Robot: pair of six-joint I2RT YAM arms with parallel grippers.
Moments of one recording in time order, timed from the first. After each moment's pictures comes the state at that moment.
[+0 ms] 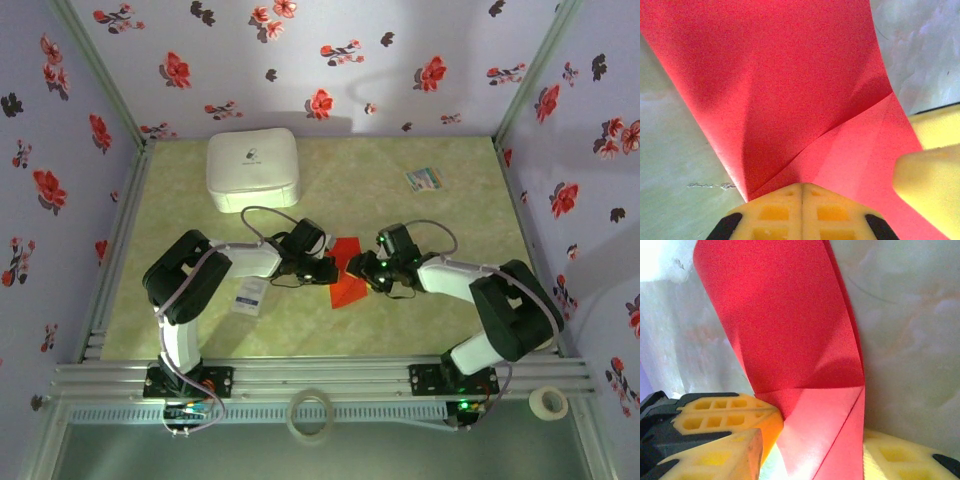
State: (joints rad) left arm -0.81 1.89 0.99 -0.09 0.41 -0.67; right arm 0.50 1.51 0.60 -0.03 -0.45 0.99
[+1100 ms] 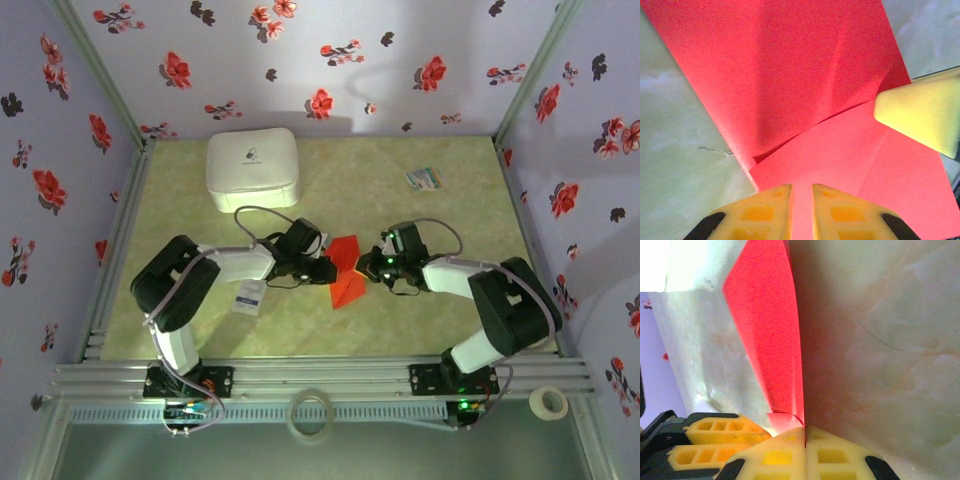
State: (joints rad) left arm -0.81 1.78 0.95 -0.10 0.39 -0.68; right arm 0.43 1.49 0.56 0.08 -0.53 0.95
